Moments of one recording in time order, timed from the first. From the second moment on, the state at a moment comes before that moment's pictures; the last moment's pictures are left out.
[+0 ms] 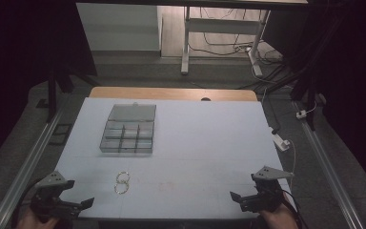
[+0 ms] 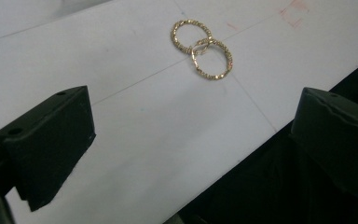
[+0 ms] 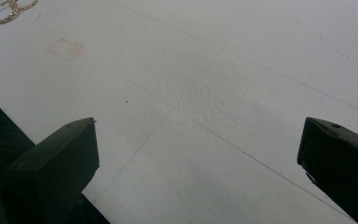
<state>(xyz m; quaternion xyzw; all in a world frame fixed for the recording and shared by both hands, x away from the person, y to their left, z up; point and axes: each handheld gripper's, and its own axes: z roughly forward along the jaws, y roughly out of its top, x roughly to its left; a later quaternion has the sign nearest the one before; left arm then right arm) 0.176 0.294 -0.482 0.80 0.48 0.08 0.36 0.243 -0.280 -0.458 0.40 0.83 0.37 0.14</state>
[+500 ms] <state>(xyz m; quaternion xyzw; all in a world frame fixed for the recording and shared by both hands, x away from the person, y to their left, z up) 0.182 0.284 -0.480 0.81 0.45 0.06 0.38 0.243 -0.280 -0.458 0.40 0.83 0.37 0.14</state>
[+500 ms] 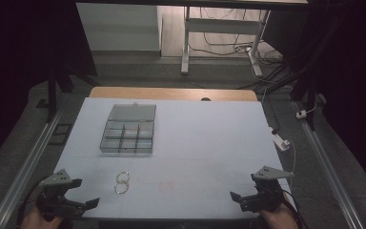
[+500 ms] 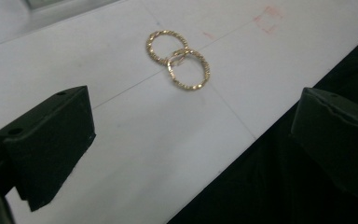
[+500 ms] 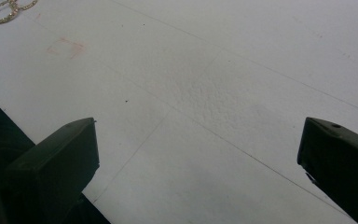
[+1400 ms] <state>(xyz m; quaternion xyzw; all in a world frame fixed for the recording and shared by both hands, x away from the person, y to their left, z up) 0.215 0.217 -0.497 0.85 0.39 0.03 0.35 0.244 -0.278 -0.459 0.39 0.84 0.36 0.13</state>
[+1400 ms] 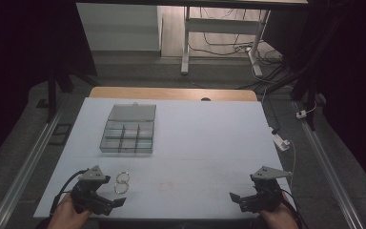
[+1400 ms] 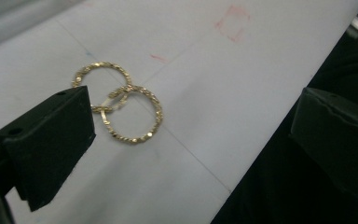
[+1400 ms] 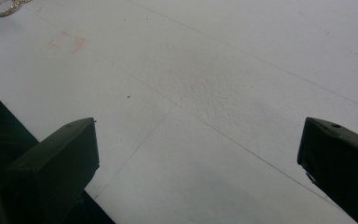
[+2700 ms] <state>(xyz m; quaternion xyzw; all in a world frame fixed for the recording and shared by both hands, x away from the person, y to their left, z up) 0.246 0.179 -0.520 0.89 0.41 0.06 0.22 0.244 -0.274 -0.460 0.38 0.85 0.34 0.13</state>
